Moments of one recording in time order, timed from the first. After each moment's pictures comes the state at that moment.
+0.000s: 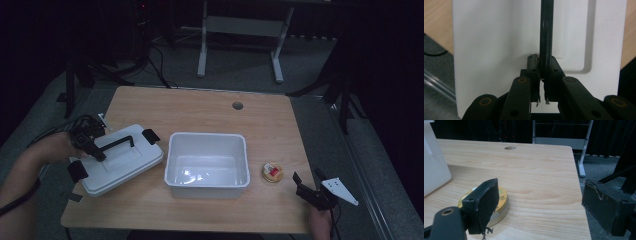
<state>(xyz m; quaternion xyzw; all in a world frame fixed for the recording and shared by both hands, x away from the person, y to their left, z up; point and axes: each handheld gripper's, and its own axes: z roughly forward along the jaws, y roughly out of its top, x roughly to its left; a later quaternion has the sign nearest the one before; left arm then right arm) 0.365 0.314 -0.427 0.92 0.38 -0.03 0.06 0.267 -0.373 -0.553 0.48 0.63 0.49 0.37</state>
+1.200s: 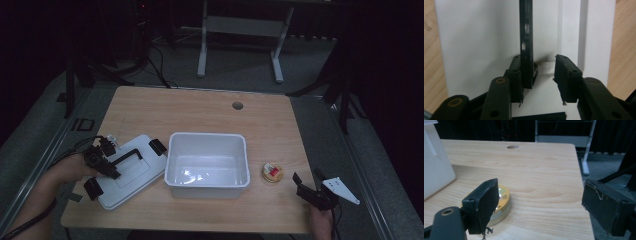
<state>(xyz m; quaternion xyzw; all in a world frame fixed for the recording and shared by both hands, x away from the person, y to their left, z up) 0.348 0.306 -0.493 0.92 0.37 -0.04 0.12 0.267 -0.375 -0.552 0.48 0.63 0.50 0.35</state>
